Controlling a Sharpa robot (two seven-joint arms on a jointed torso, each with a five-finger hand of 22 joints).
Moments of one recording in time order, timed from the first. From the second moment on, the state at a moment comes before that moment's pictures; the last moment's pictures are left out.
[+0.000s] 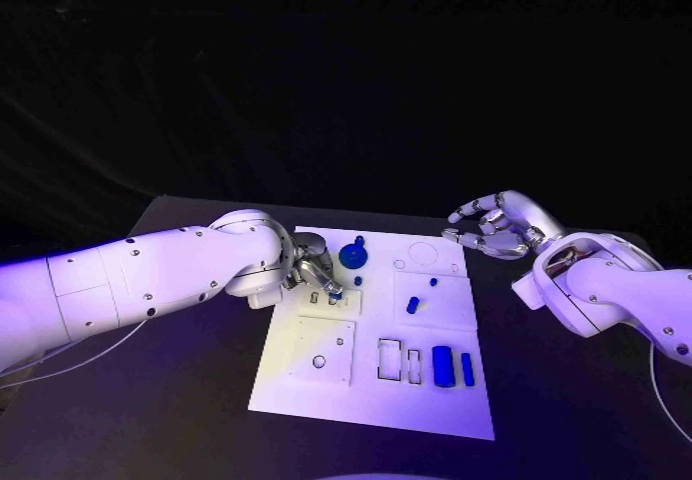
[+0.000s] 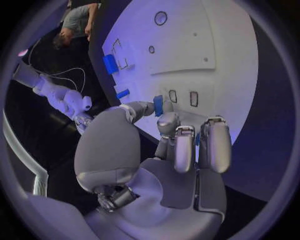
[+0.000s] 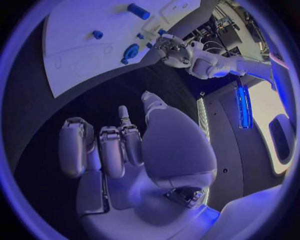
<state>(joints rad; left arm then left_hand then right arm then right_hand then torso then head) 1.32 -0.71 -0.11 1.46 -1.00 0.11 -0.49 1.16 -0.27 0.66 0.24 0.55 0.92 0.05 0.69 0.71 1.32 -0.02 1.12 1.03 1.47 -0.08 1.57 1.31 0.08 1.45 0.02 1.44 1.28 1.29 -0.93 -0.14 1.57 -0.94 -0.56 0.06 1.33 -0.13 0.11 0.29 0.32 0.89 0.16 0.19 0.41 1.47 0.08 1.44 1.31 1.47 0.01 1.54 1.31 0.04 1.44 0.11 1.36 1.31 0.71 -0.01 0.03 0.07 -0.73</state>
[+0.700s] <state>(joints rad) 1.32 -0.68 -0.12 1.43 -1.06 0.14 -0.51 1.16 -0.27 0.66 0.24 0.56 0.92 0.05 0.69 0.71 1.32 -0.03 1.13 1.04 1.47 -0.08 1.57 1.31 0.08 1.45 0.02 1.44 1.28 1.29 -0.93 -0.14 1.57 -0.94 -0.57 0.06 1.32 -0.13 0.11 0.29 0.33 0.89 0.16 0.20 0.41 1.47 0.08 1.44 1.31 1.47 0.01 1.54 1.31 0.04 1.44 0.11 1.36 1.31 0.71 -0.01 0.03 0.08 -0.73</state>
